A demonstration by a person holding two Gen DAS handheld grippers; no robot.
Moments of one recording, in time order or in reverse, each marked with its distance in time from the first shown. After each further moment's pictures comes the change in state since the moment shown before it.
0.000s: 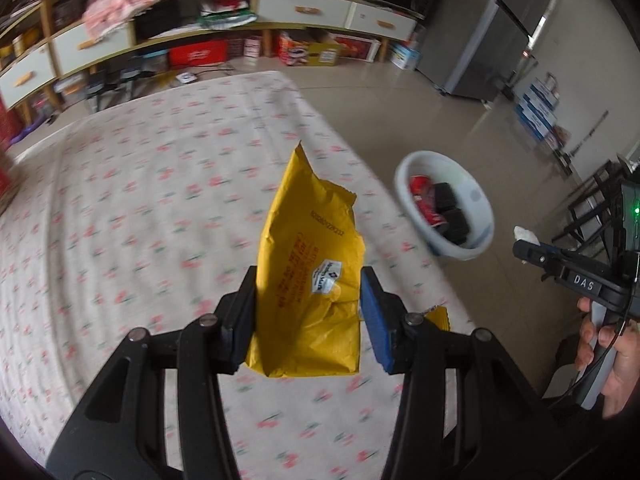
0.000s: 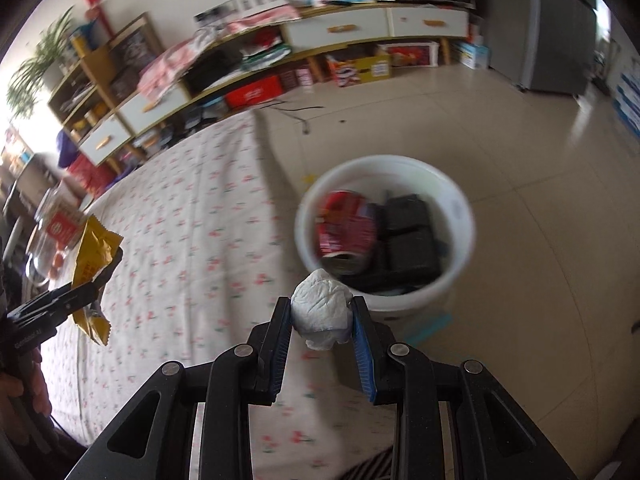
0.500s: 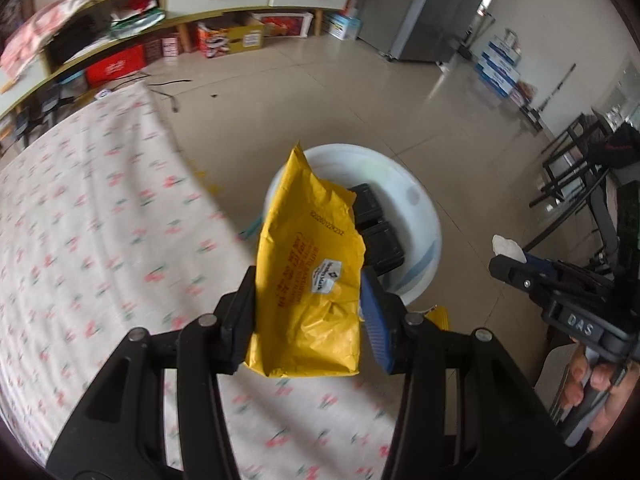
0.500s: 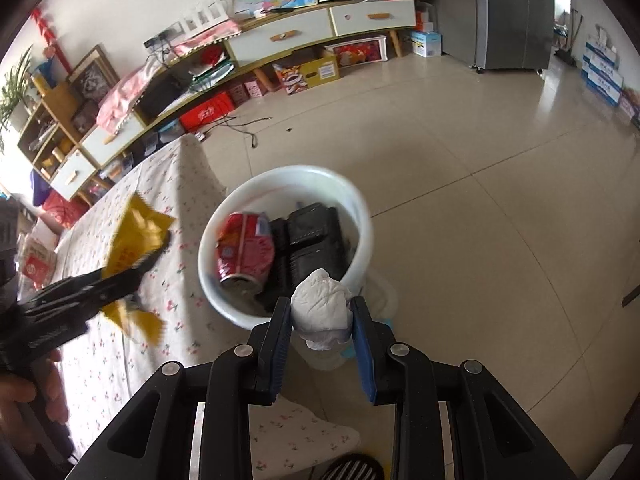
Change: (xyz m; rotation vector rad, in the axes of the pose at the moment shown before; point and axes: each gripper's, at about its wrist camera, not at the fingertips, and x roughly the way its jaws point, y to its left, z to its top) left arm 0.084 -0.125 0.048 0.147 0.076 -0.098; right arm -0.003 -0.090 0.012 0.114 -0.021 -0.052
